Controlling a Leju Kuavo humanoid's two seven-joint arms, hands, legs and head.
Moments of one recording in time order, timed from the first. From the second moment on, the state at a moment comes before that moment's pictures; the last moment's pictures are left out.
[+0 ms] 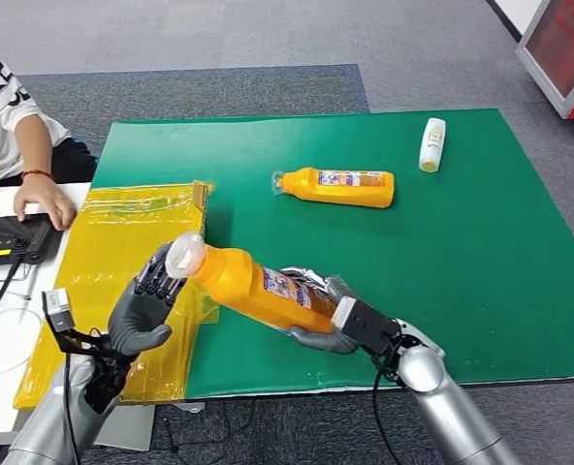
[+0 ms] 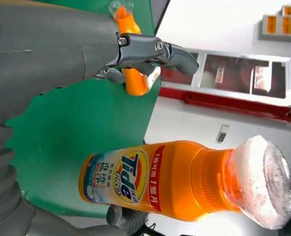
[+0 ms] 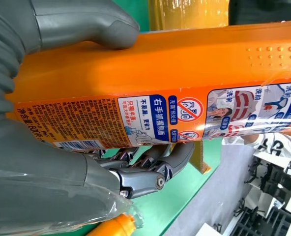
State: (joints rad) left arm -0.22 0.08 -0.24 -1.17 0.22 -0.75 -0.57; right arm -0.25 -0.06 0.43 -1.39 0.08 0.30 -0.44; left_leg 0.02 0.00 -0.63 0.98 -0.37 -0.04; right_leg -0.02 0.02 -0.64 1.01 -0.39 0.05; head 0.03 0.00
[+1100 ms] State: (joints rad) left arm -0.39 0.12 -0.41 -1.12 0.28 -0.80 -0.57; right arm -0.32 -0.01 0.57 -1.38 0.19 0.17 -0.44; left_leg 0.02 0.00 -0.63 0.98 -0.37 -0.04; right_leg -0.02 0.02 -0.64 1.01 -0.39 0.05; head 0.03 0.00
